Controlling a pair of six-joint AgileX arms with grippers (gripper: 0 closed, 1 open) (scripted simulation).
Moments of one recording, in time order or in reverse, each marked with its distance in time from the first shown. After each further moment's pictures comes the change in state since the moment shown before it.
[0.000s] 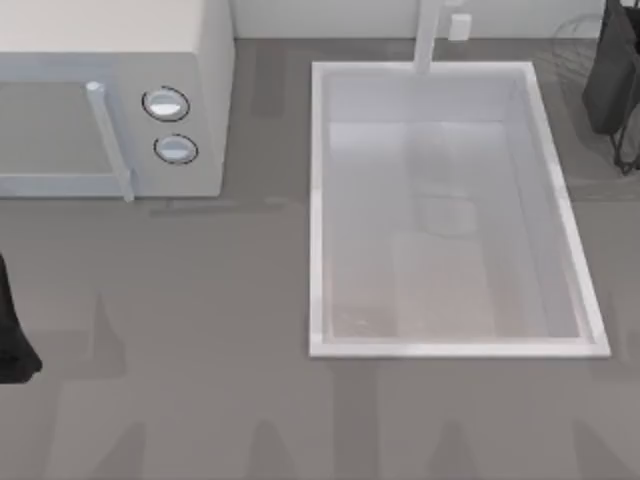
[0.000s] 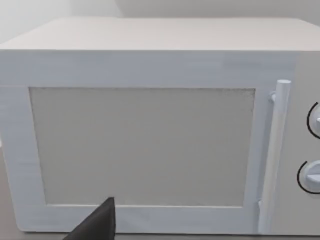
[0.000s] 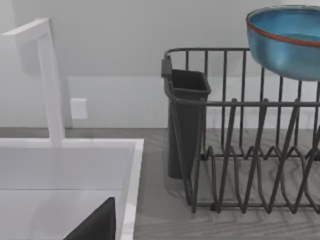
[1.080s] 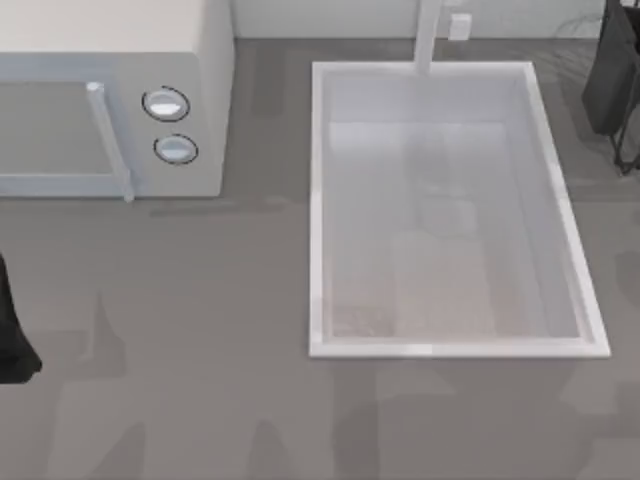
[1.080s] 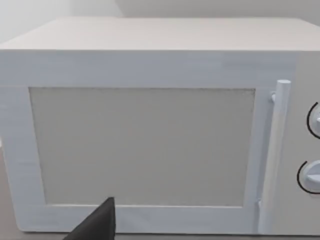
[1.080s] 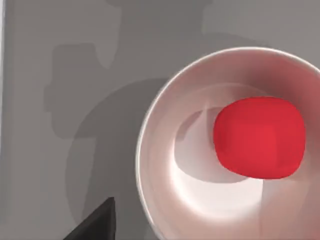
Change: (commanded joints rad) left arm 0.000 0.000 0.000 0.000 0.000 0.000; right arm -0.202 1.205 0.895 -0.723 0.011 -0.197
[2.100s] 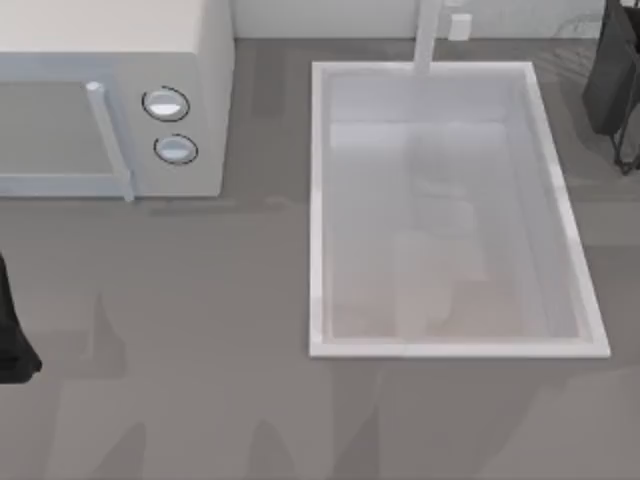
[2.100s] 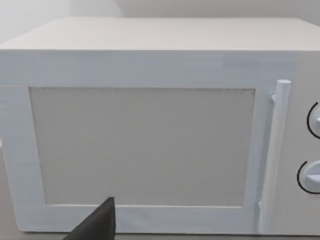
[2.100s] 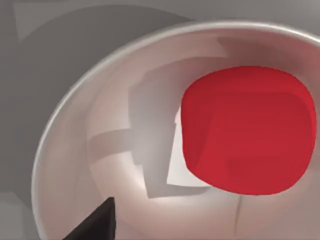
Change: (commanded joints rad) left arm 0.000 0.000 0.000 0.000 0.000 0.000; right arm -0.107 0.660 0.514 -0.389 -0.010 -0.103
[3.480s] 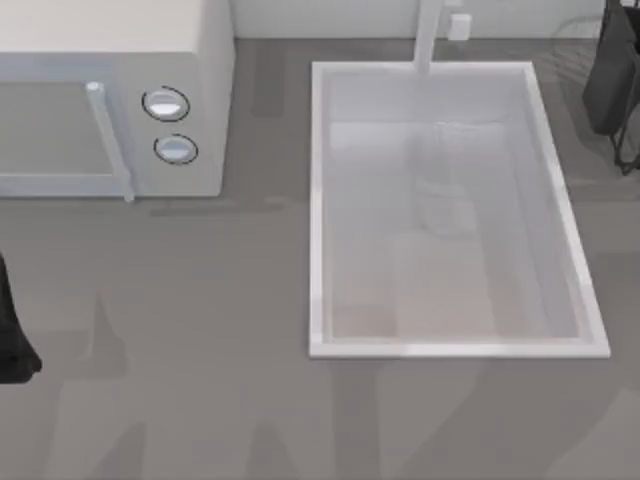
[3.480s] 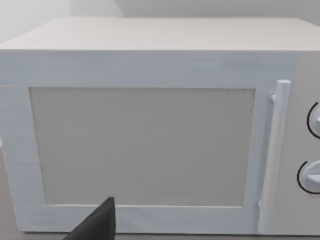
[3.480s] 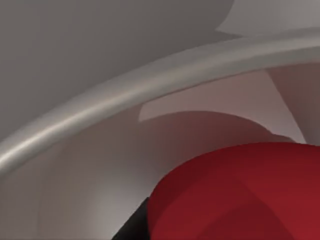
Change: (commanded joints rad) left arm 0.000 0.000 0.000 0.000 0.000 0.000; right arm -0.003 0.168 -0.230 0.396 0.000 0.004
